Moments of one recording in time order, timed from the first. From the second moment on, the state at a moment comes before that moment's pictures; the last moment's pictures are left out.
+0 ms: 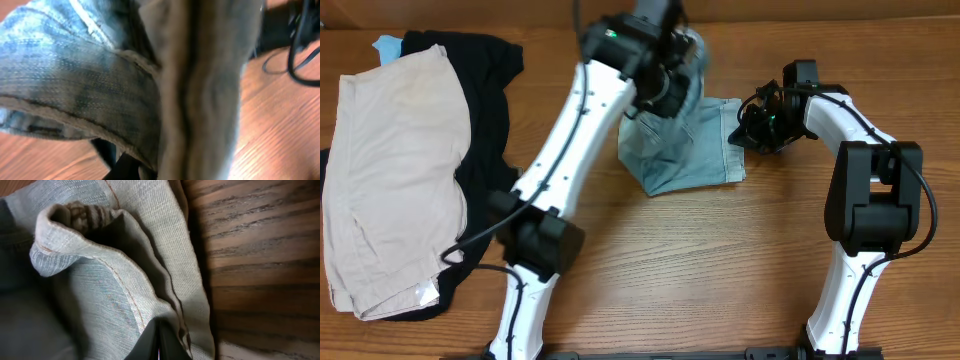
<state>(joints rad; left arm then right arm) -0.51 2.27 2.46 -1.39 0.19 -0.08 -0.01 2.24 1.58 -0.74 -0.58 0.31</state>
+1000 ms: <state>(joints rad) -0.12 2.32 2.51 -1.62 -0.15 0.00 -0.01 2.24 1.58 -0.75 -0.58 0.31</state>
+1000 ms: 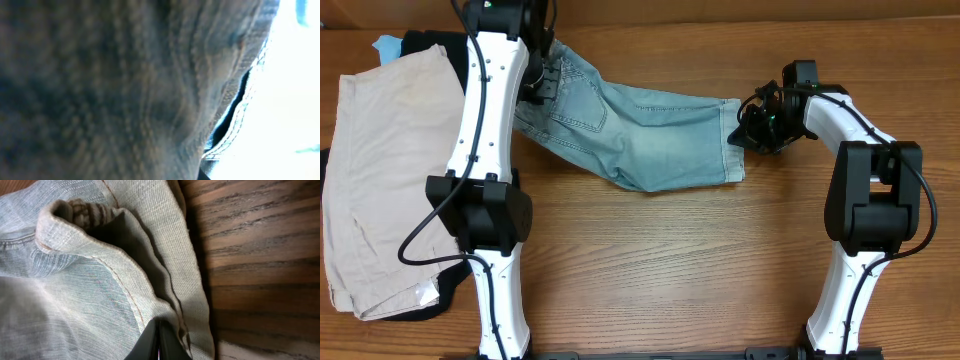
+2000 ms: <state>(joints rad) -0.39 2.31 2.40 -1.49 -0.12 -0.03 -0.01 2.25 1.59 -0.77 -0.60 0.31</state>
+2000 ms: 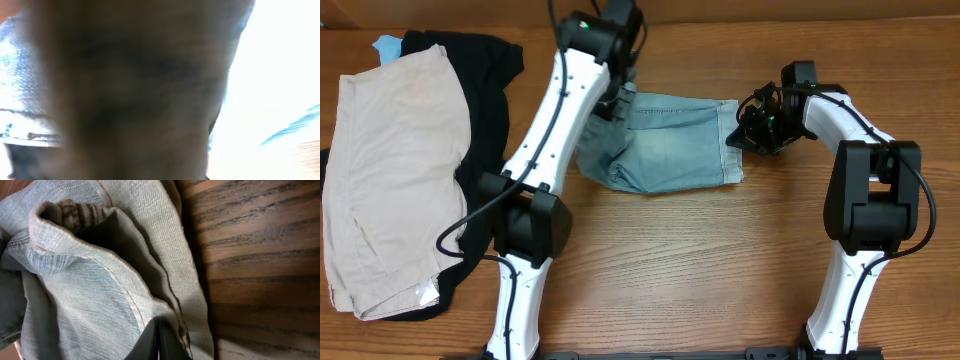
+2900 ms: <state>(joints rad) -0.60 2.31 2.36 -1.32 0.14 -0.16 -0.01 2.25 1.59 -0.78 -0.60 0.31</state>
